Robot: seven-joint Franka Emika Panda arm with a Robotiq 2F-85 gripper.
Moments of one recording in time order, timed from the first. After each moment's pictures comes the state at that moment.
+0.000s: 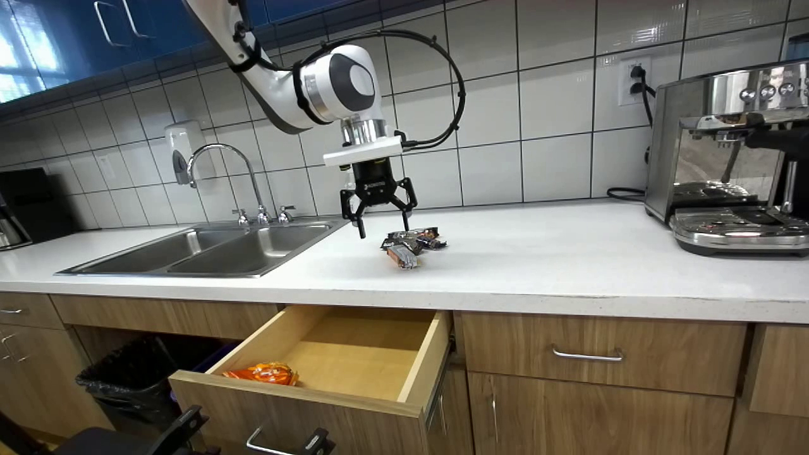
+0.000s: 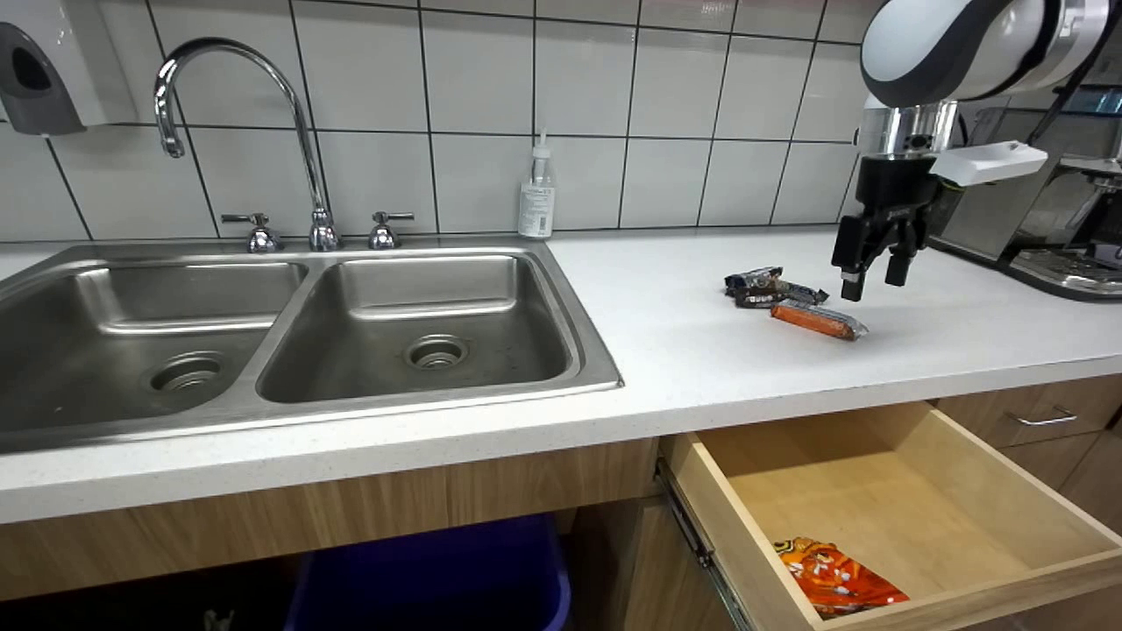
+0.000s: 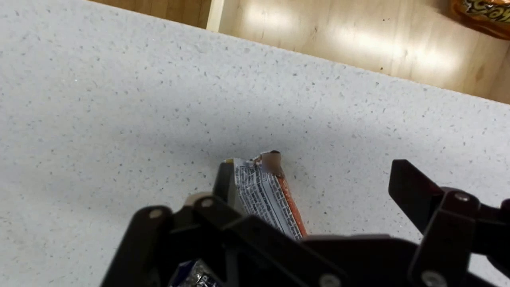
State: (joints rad) arm -0.03 0.35 -0.07 -1.98 -0.10 2.24 -0.34
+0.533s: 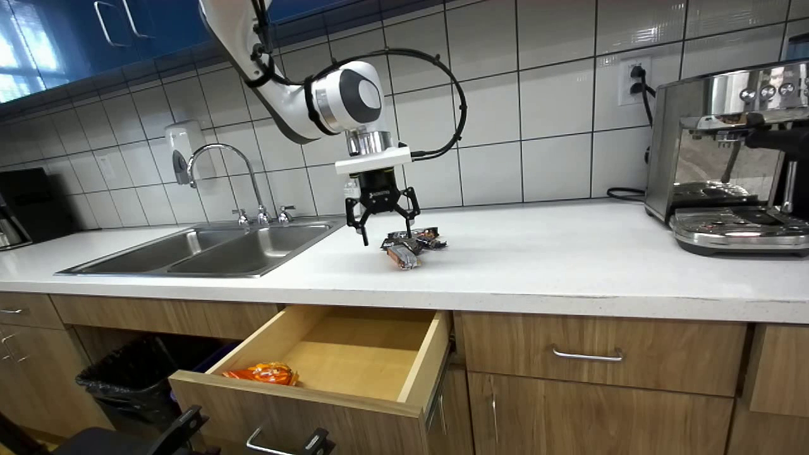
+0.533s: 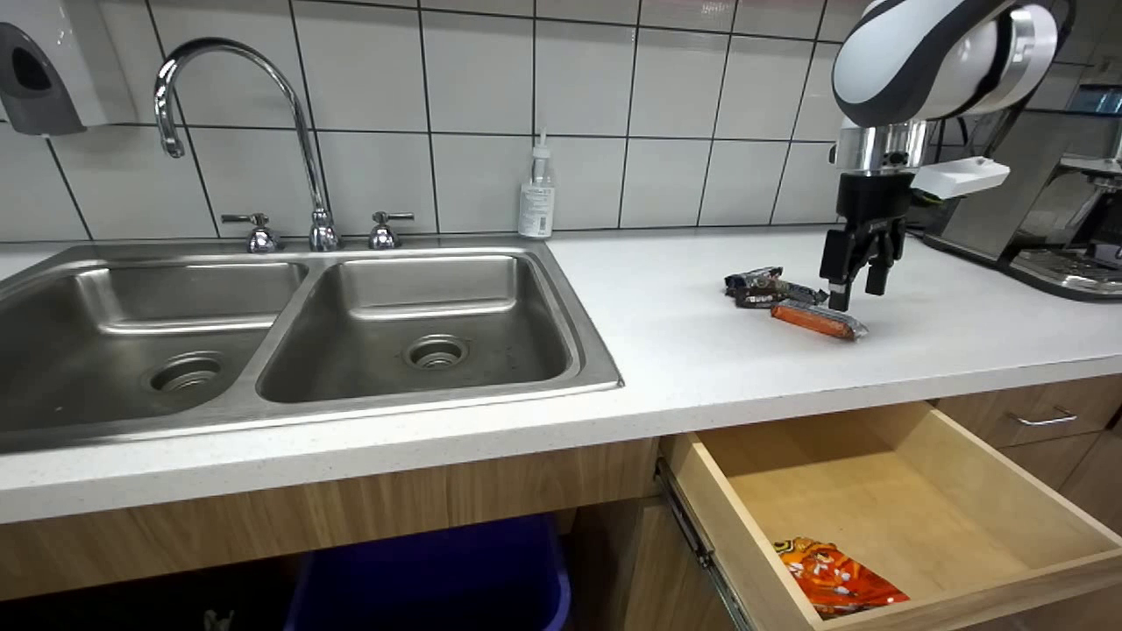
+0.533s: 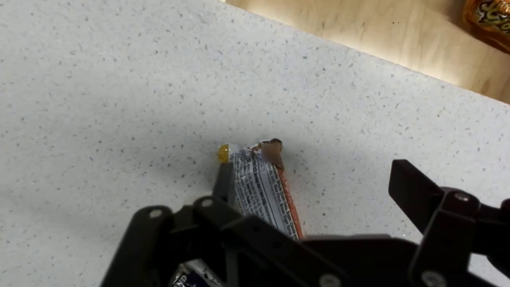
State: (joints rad) arm -0.04 0.45 -0.06 -1.88 -0.10 2.20 -0.43
